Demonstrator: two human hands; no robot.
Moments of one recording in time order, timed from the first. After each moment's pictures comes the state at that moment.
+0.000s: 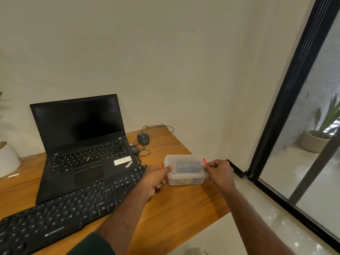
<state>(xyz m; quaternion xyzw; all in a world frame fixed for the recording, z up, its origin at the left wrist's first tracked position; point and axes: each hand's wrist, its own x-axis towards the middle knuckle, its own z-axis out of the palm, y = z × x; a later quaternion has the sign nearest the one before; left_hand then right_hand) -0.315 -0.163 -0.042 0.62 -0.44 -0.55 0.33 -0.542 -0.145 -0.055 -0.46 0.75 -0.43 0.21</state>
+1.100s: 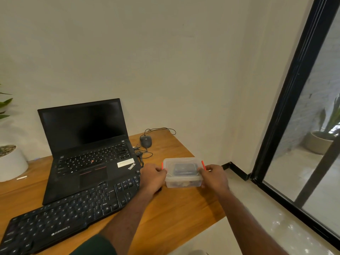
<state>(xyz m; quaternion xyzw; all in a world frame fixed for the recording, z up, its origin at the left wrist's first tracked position) -0.310 -0.156 -0.045 0.66 -0.58 -0.30 0.38 -0.527 -0.145 -0.070 -0.46 0.75 -0.41 0.25</state>
